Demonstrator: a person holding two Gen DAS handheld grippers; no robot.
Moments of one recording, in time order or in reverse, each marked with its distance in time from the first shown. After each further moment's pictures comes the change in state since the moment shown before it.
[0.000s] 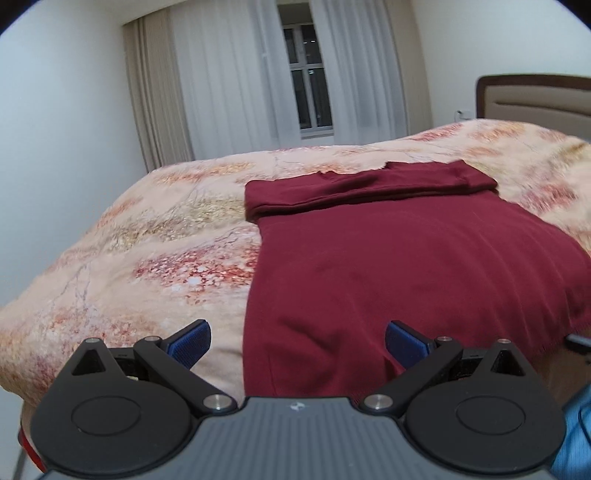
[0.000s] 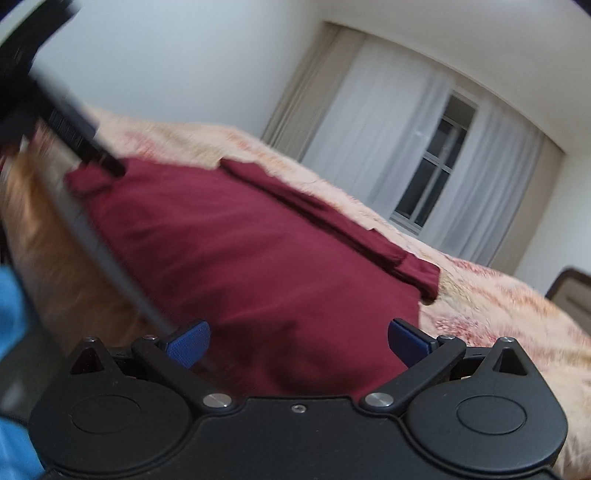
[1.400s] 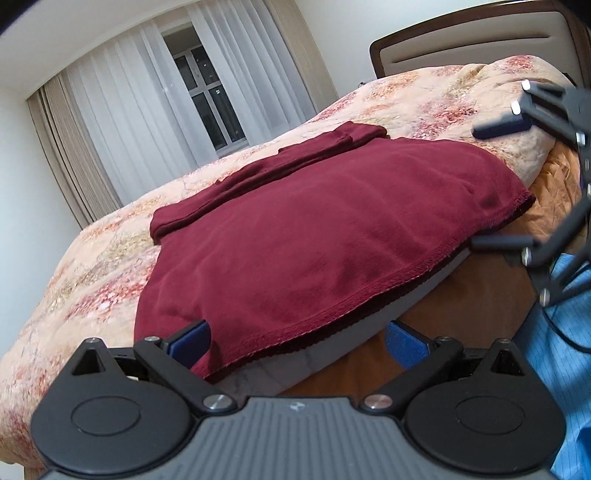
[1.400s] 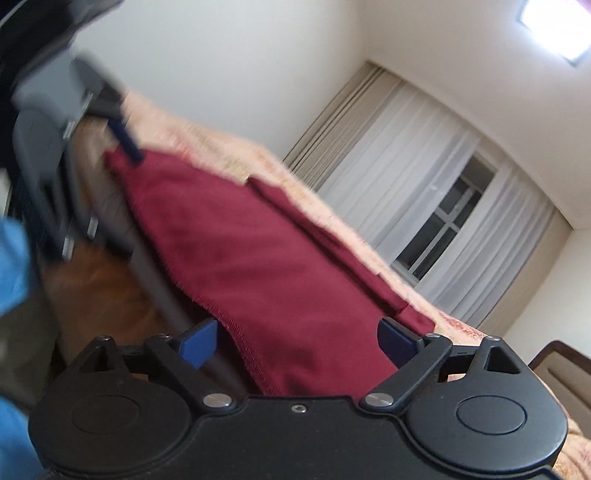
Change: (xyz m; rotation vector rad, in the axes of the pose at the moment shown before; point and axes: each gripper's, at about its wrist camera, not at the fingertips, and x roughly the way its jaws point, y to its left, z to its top) left arm -0.013 -0.071 -0.043 0.319 -0.035 -0.135; right arm -0.014 0.024 -0.003 -0.201 -0.097 -0.015
